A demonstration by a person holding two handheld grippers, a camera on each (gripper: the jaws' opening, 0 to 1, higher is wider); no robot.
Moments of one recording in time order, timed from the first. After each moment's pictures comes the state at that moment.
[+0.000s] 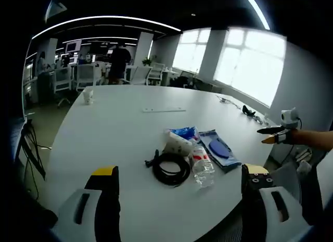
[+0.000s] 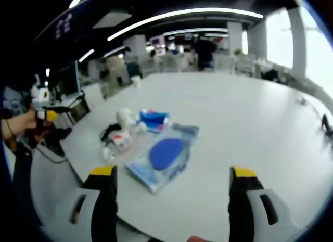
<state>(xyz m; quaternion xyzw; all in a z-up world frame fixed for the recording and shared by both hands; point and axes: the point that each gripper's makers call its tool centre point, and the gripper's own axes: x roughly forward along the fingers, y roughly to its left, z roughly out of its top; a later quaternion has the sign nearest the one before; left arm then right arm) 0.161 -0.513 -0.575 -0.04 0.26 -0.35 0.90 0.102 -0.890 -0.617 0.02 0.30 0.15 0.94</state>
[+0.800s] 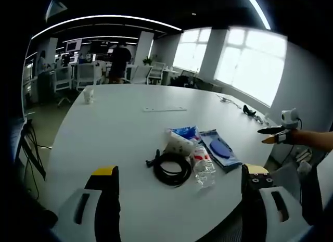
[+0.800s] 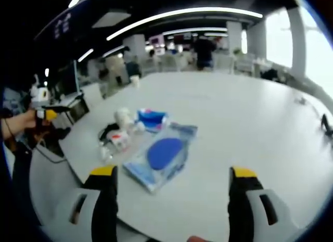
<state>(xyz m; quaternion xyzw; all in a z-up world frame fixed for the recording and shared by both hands) 0.165 -0.512 -0.577 -0.04 0.26 -0.35 0.90 0.105 -0.893 -0.619 0.02 0.30 0.15 0.94</state>
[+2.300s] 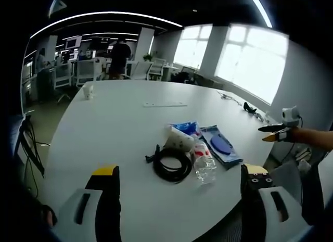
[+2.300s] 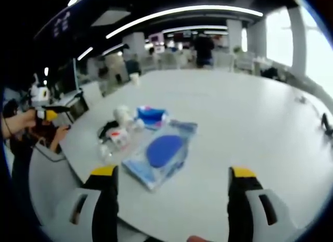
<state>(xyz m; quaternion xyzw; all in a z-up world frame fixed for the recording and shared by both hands) 0.163 -0.514 -0.588 -0.04 0.28 -0.35 0.89 0.103 -0.893 -0.624 0.02 0.31 0.15 0.94</state>
